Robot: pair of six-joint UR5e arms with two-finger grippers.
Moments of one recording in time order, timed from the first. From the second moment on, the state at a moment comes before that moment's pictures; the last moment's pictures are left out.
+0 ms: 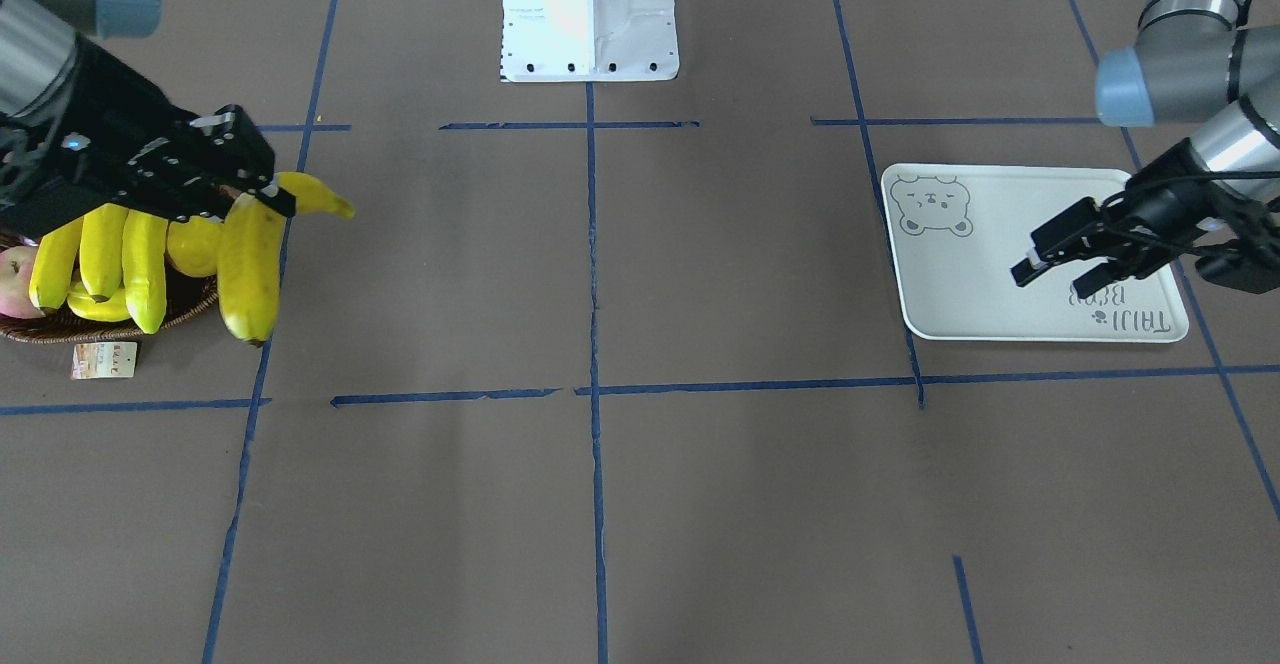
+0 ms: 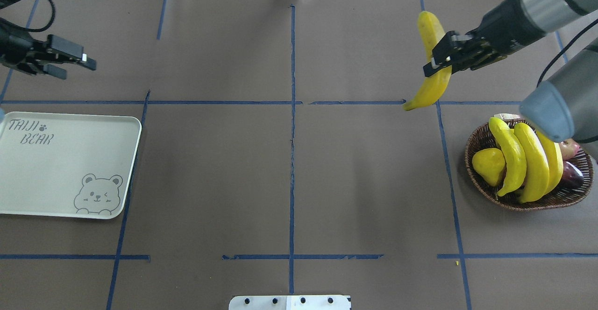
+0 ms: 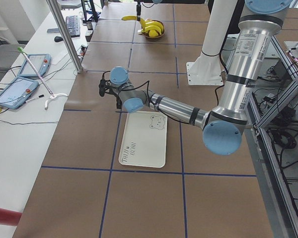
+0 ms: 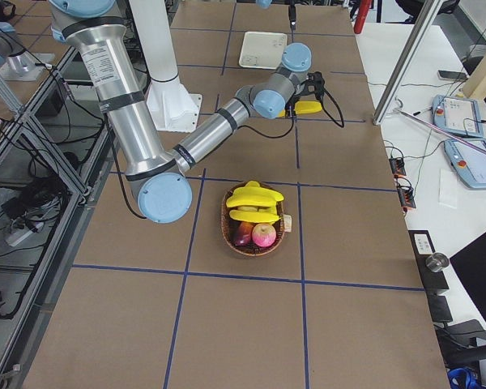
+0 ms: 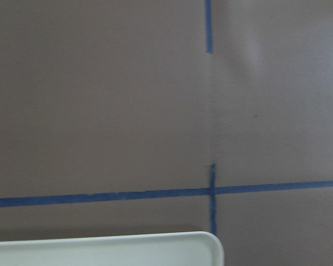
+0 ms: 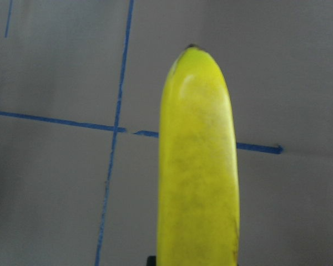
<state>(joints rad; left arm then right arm) -1.12 -1.82 -1.63 -2.30 -2.43 -1.11 1.01 -1.18 1.92 -1.32 2.45 0.94</state>
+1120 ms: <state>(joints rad) -0.82 -2.13 -1.65 -2.44 -2.15 -1.73 0.53 -1.03 1.93 -1.11 1.92 1.39</state>
